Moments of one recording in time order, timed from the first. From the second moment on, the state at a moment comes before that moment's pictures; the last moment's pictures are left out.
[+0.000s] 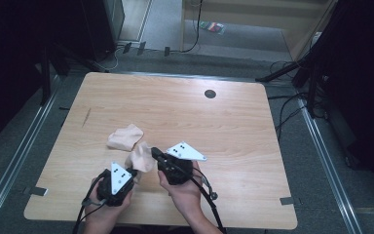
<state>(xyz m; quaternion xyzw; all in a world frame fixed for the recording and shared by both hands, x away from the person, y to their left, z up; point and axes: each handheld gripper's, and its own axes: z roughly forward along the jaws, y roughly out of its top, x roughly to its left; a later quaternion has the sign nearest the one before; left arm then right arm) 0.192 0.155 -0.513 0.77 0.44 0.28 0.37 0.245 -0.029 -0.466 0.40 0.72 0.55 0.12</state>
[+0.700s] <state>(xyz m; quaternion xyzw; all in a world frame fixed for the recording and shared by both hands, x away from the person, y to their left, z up) 0.228 0.183 -0.546 0.74 0.52 0.16 0.40 0.255 -0.096 -0.520 0.49 0.72 0.46 0.16</state>
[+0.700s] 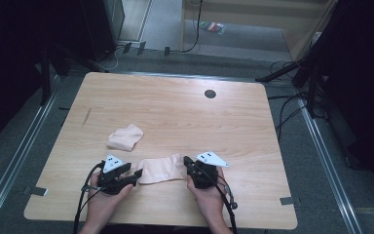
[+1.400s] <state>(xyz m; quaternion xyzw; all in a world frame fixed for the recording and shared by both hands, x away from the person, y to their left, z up) 0.213 0.175 -0.544 0.76 0.51 0.14 0.38 0.229 -0.118 -0.528 0.52 0.72 0.44 0.14</state>
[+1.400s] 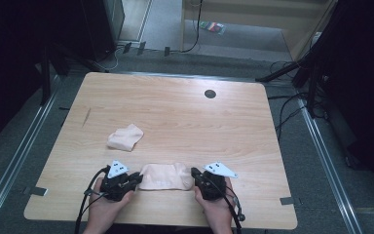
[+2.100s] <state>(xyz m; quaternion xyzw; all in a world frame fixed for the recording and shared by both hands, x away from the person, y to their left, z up) 0.235 0.291 -0.528 0.62 0.58 0.18 0.49 0.284 0.005 -0.489 0.34 0.81 0.45 0.16</state>
